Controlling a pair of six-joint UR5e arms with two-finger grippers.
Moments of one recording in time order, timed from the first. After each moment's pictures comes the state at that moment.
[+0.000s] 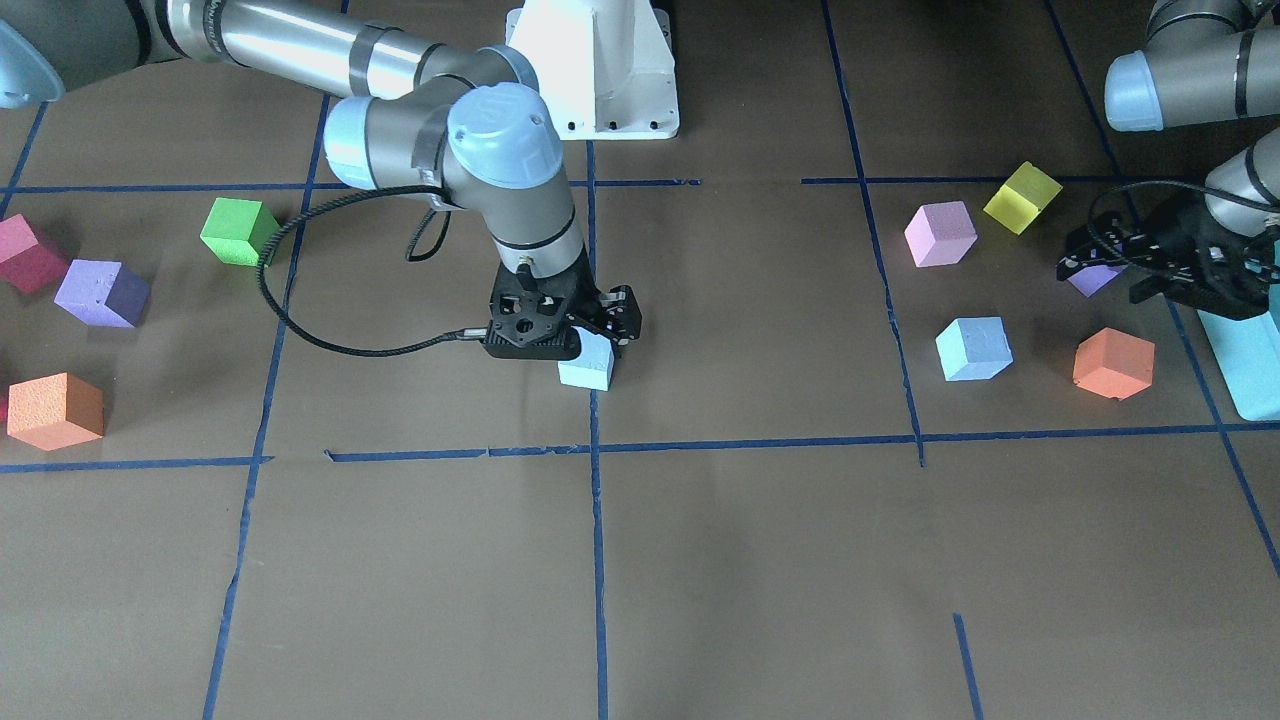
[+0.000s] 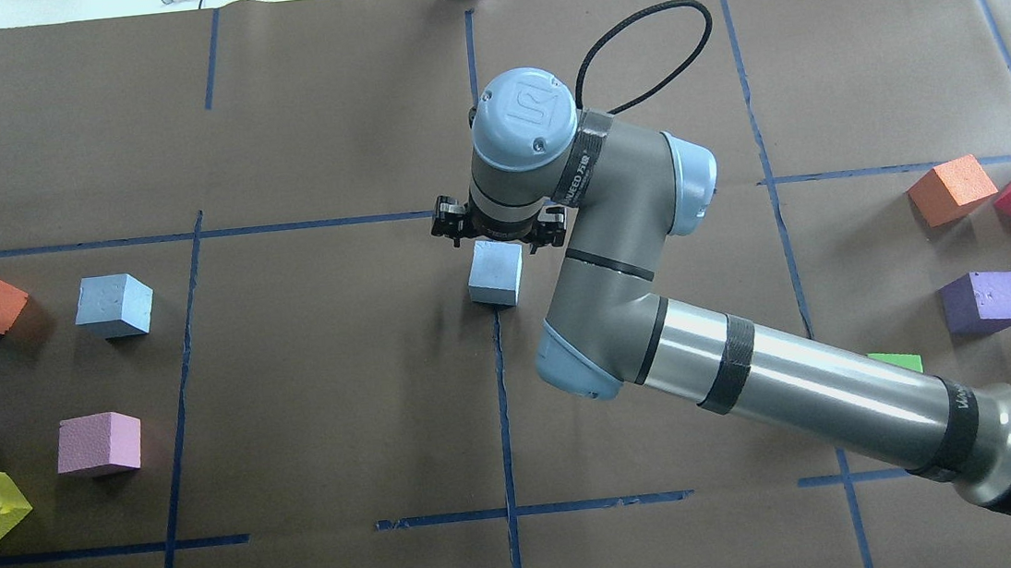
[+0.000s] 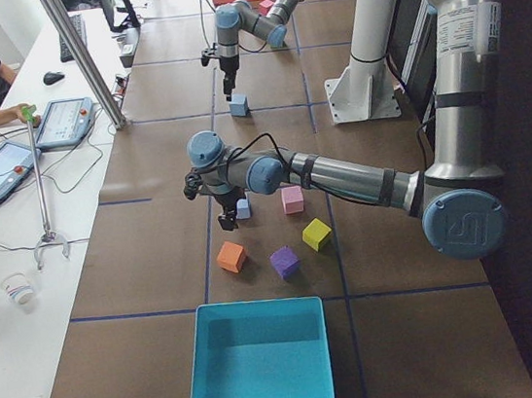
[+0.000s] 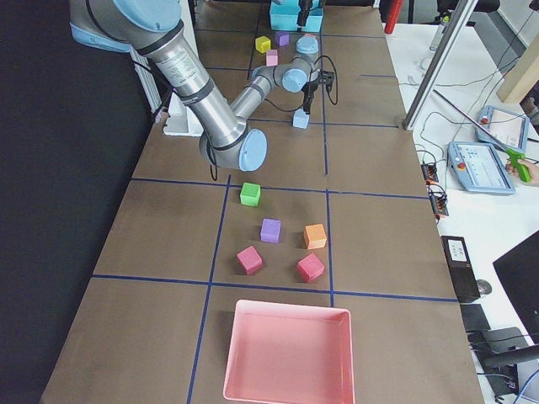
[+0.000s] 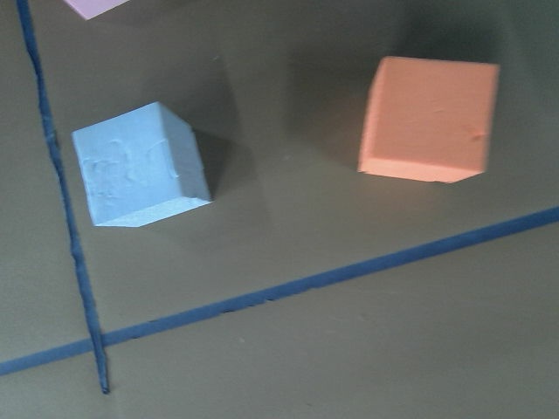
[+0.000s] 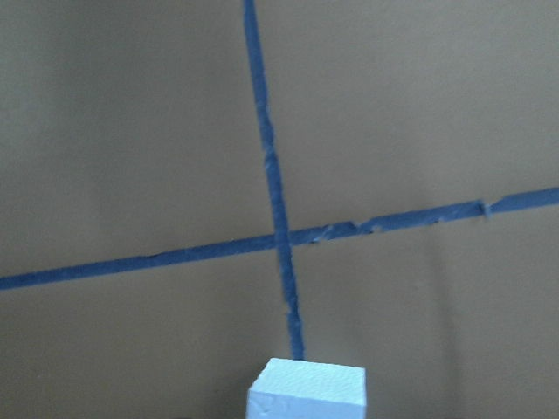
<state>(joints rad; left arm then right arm) -1.12 -1.64 -1.77 -1.72 -2.39 -0.33 0.65 -0.80 1.55 -1.41 1.96 1.35</state>
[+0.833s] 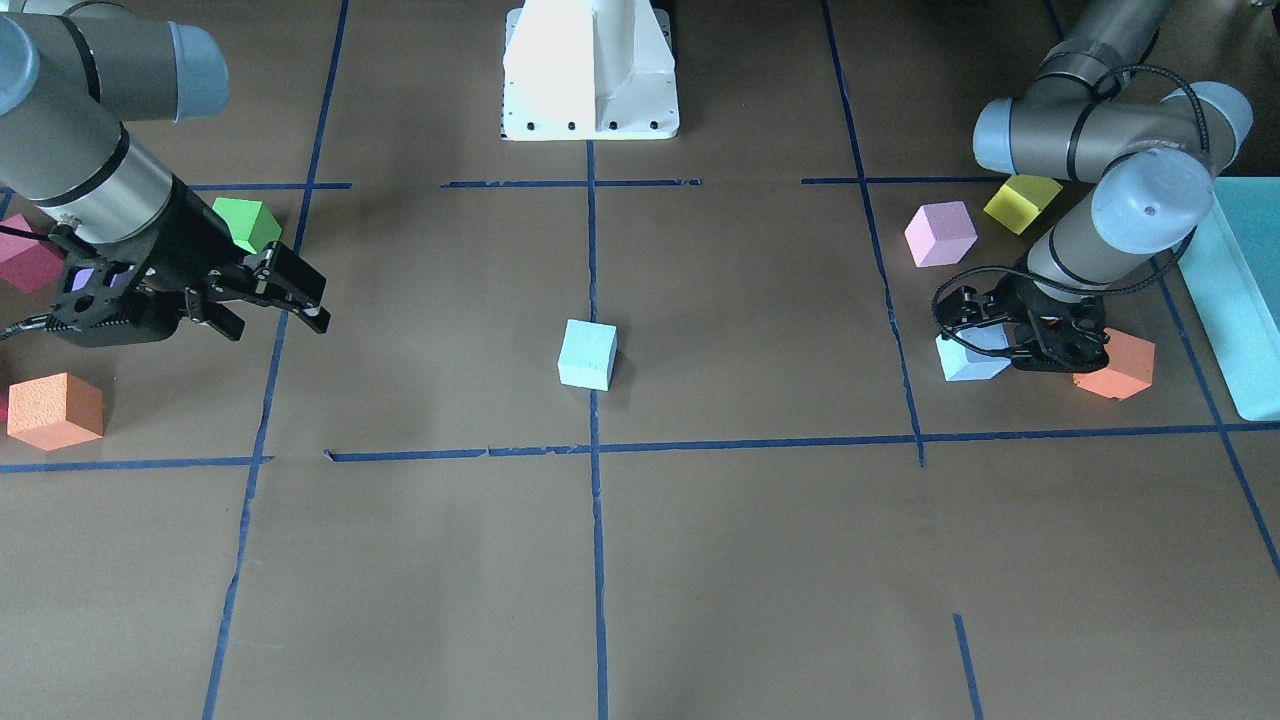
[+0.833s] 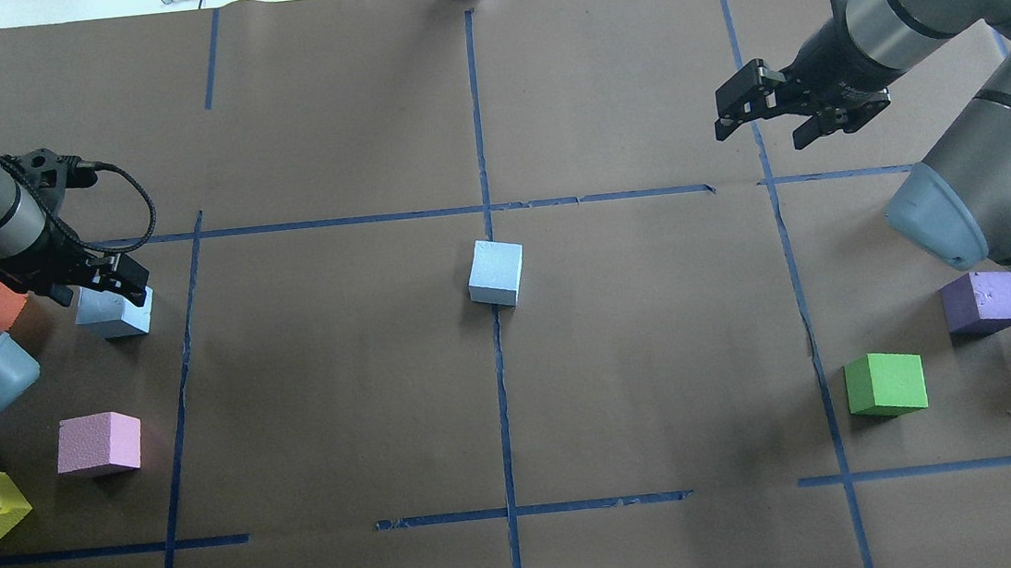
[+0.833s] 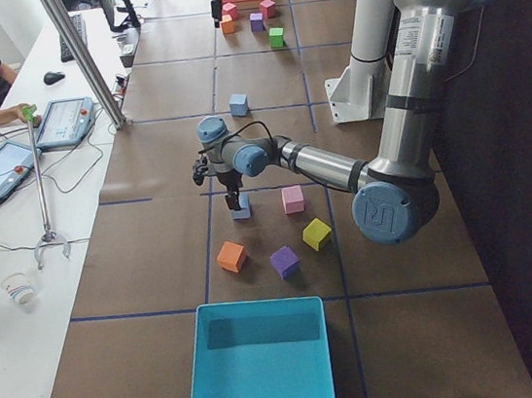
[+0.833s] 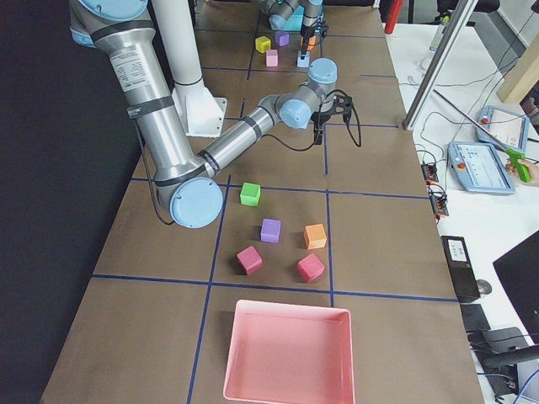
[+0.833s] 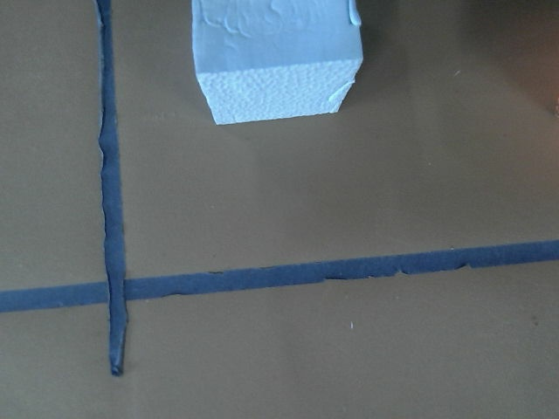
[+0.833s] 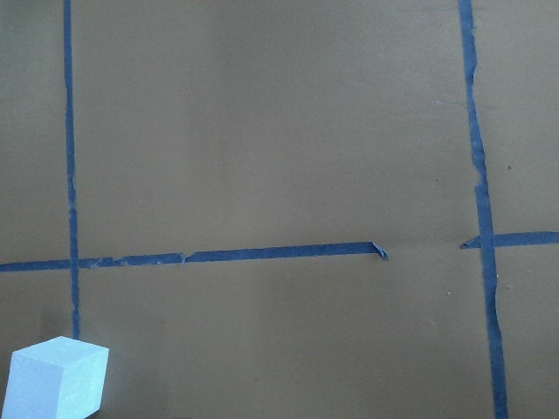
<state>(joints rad) -0.91 -1.80 -1.64 -1.74 -2.20 -0.70 0.98 -1.21 1.85 -1.41 2.27 1.02</state>
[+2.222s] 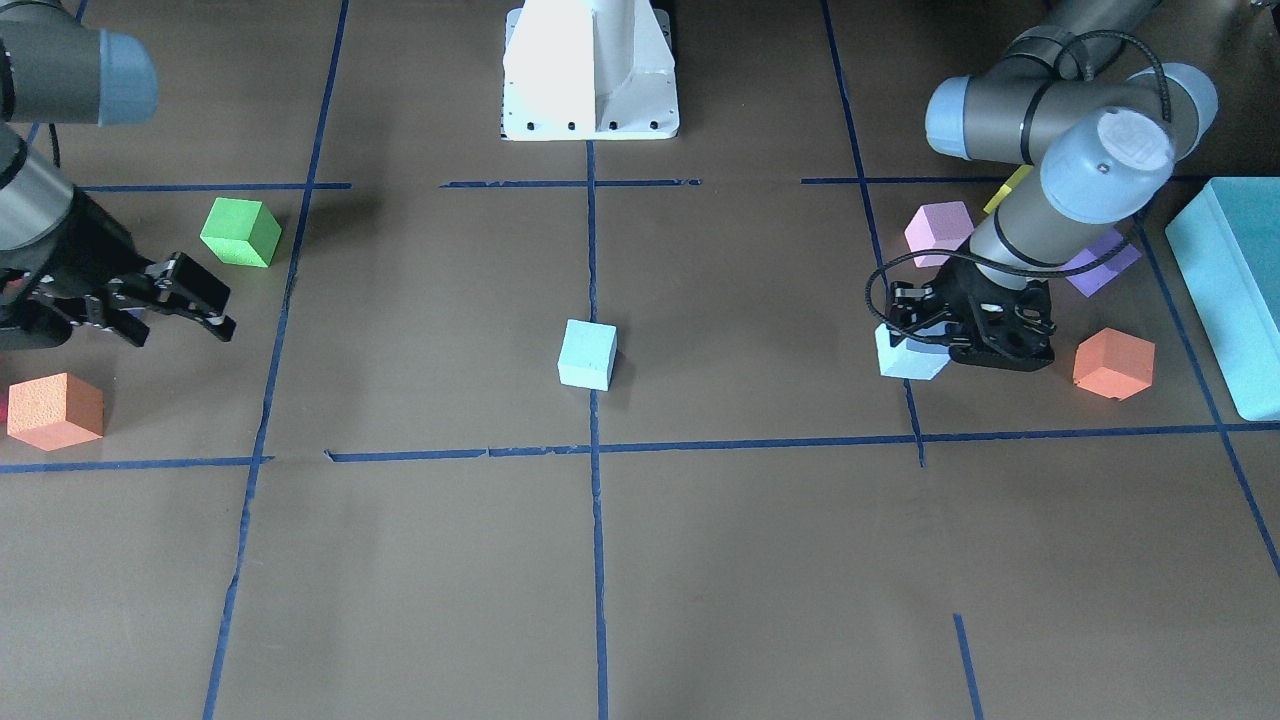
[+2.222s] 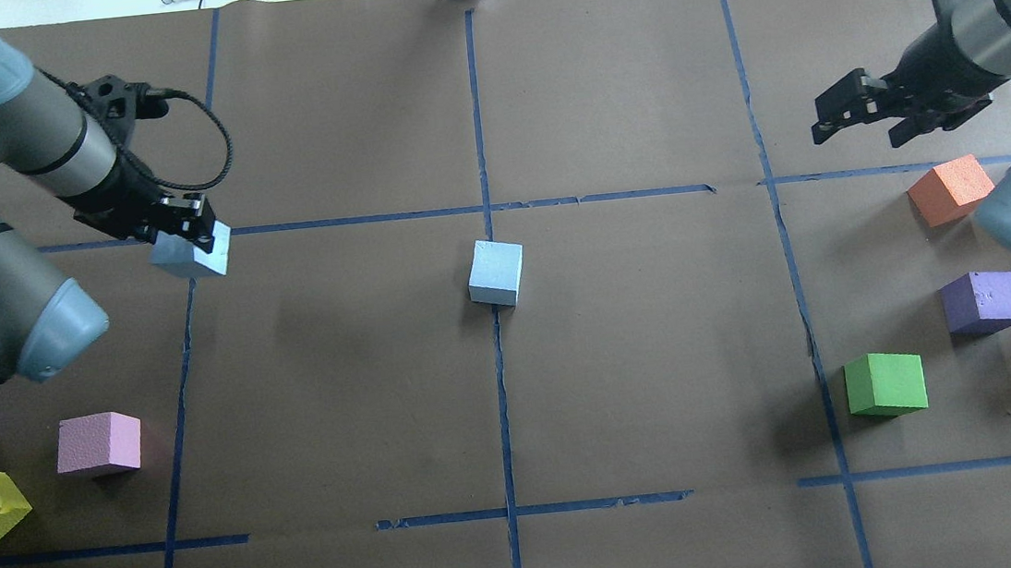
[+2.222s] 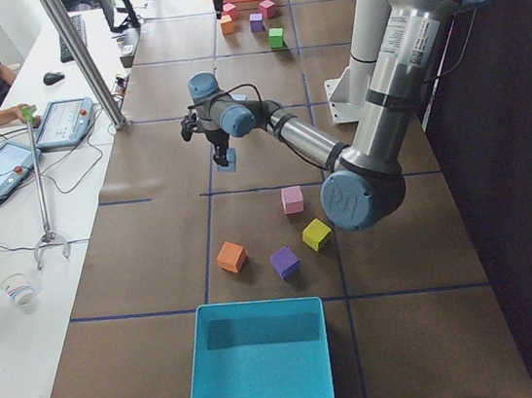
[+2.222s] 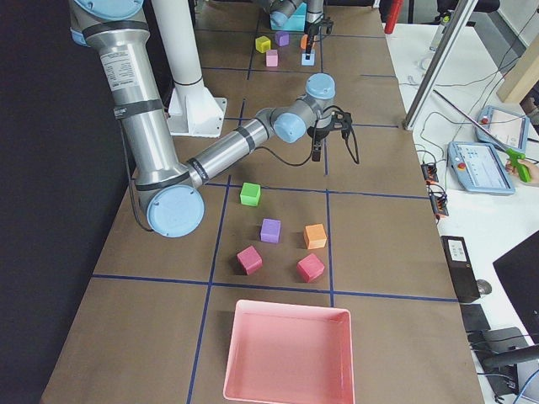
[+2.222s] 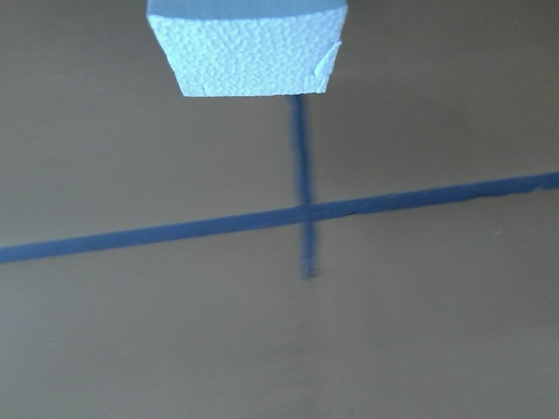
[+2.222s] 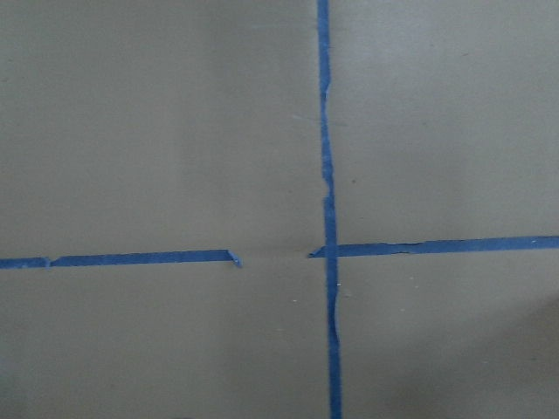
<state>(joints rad) -0.88 -2.03 -1.72 -1.60 -2.19 -0.77 1.08 -1.38 1.87 -1.40 2.27 0.82</state>
